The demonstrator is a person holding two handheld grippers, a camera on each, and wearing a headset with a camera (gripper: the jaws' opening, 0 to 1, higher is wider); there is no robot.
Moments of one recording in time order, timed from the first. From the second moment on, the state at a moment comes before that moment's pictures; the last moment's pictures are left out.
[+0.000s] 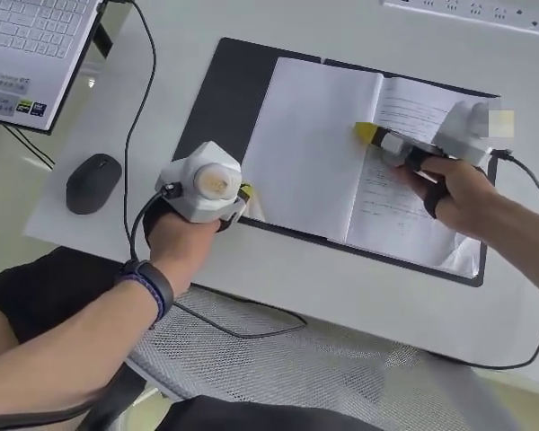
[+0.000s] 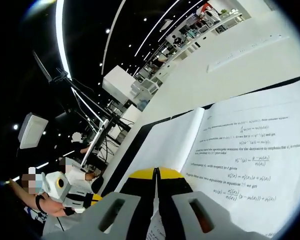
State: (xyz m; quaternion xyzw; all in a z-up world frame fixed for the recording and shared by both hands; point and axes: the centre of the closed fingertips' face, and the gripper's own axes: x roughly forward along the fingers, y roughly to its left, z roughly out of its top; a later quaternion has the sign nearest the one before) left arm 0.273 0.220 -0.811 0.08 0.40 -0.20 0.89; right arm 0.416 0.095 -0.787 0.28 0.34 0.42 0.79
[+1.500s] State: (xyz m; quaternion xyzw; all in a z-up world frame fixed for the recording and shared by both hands) left arm 0.270 0.219 -0.809 0.07 0.40 -0.20 0.89; right arm 0.446 0.088 -0.797 0.33 0.31 0.41 0.79
